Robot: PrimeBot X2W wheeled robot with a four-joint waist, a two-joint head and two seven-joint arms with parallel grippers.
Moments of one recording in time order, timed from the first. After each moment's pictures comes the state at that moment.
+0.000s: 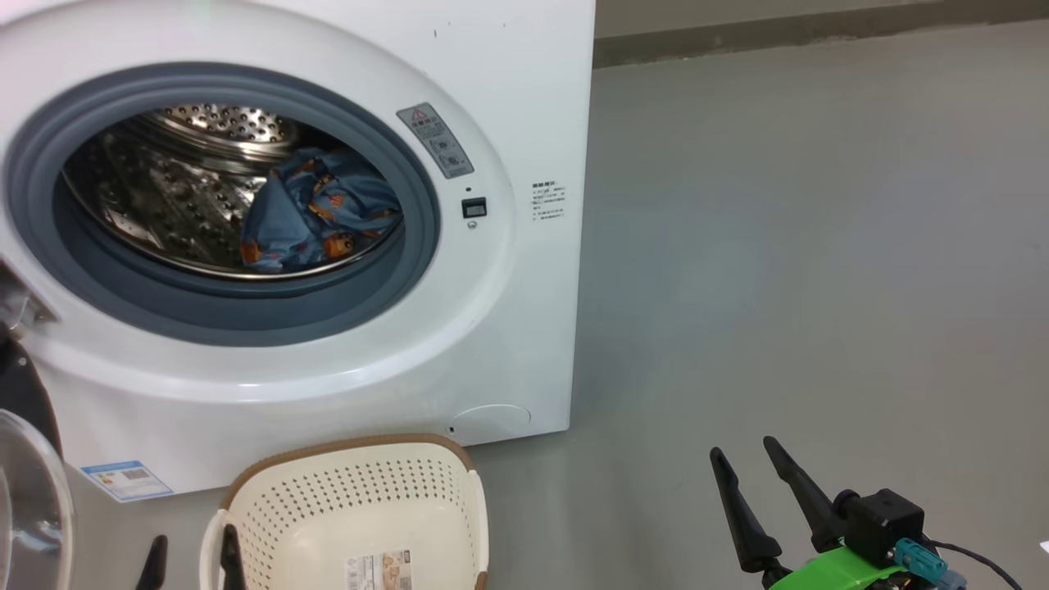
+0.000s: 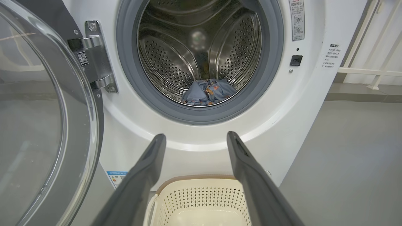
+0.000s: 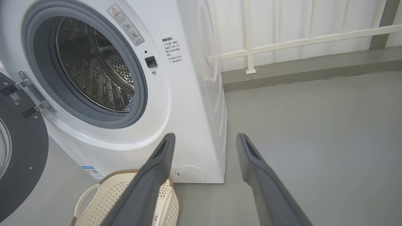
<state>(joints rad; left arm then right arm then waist) 0.17 0.04 0.06 0.08 -0.18 -0.03 -0.26 -0.04 -0.06 0.13 0.26 0.29 0.13 -0.26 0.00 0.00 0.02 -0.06</state>
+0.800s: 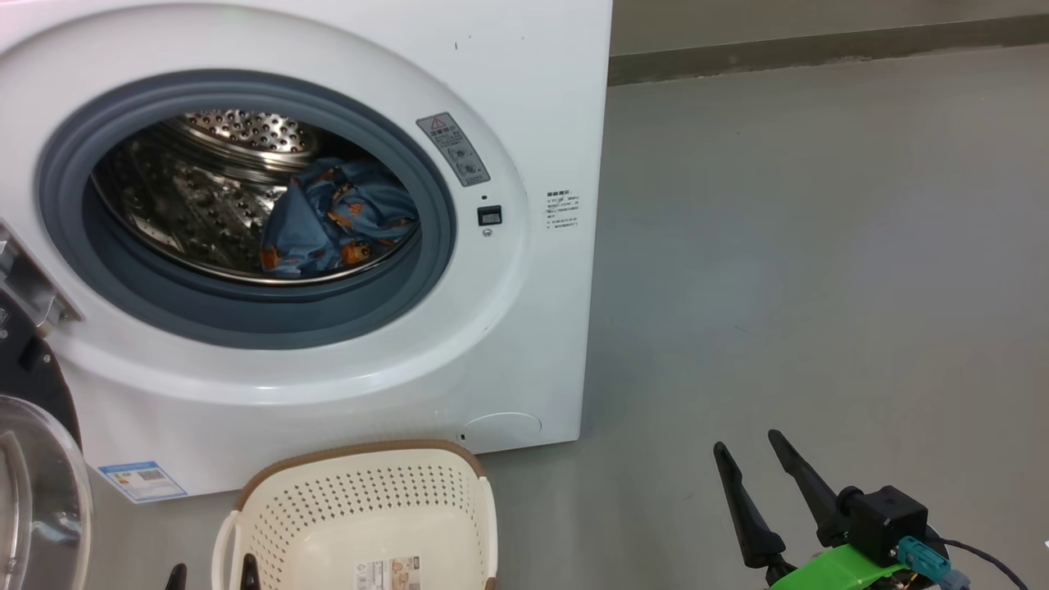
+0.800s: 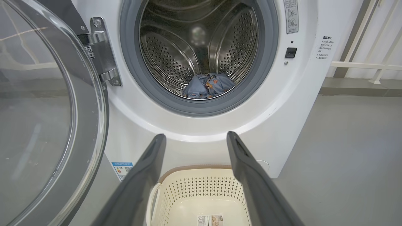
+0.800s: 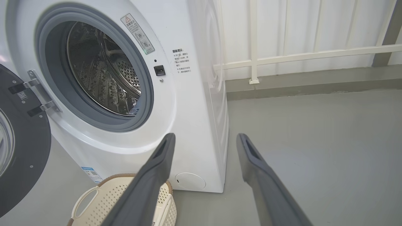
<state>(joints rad) 0.26 0.04 0.00 0.02 -0.17 0.01 -0.26 -0.03 -0.06 0.11 0.23 0.24 0.13 -0.26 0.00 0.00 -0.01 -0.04</state>
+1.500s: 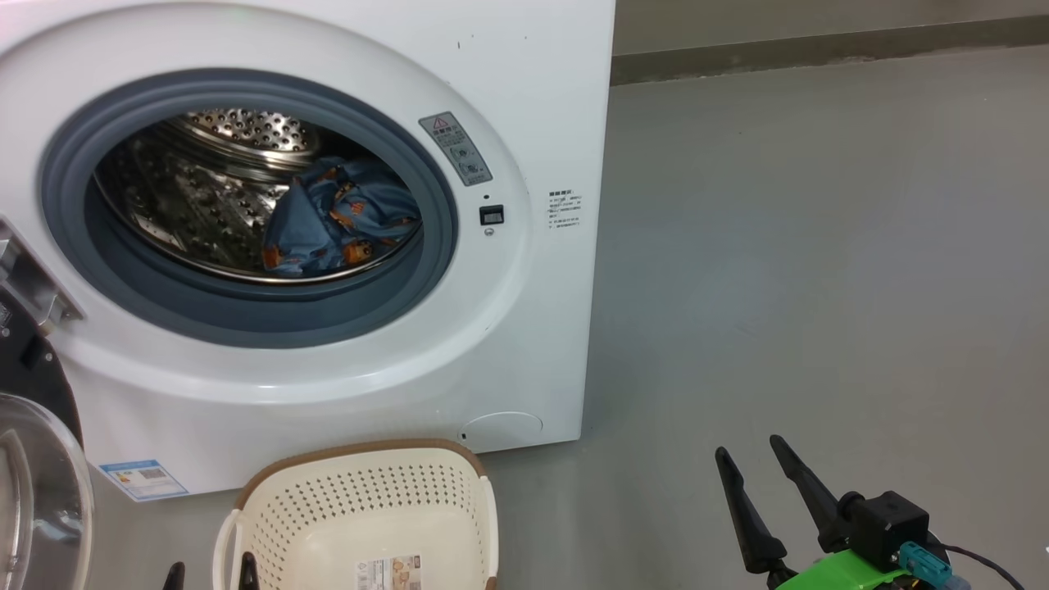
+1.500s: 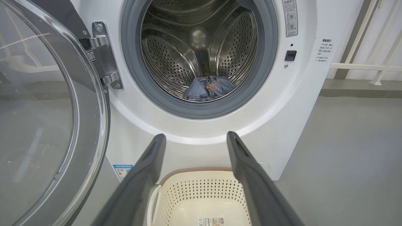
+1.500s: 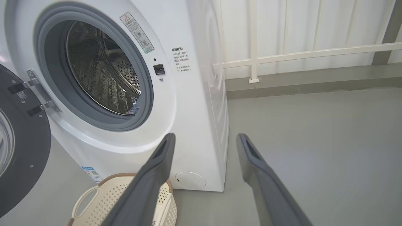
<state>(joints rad) 0.26 0.04 0.00 0.01 -0.17 0.01 -0.26 -0.03 -0.06 0.11 0.23 0.24 0.13 -0.26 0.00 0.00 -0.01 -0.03</state>
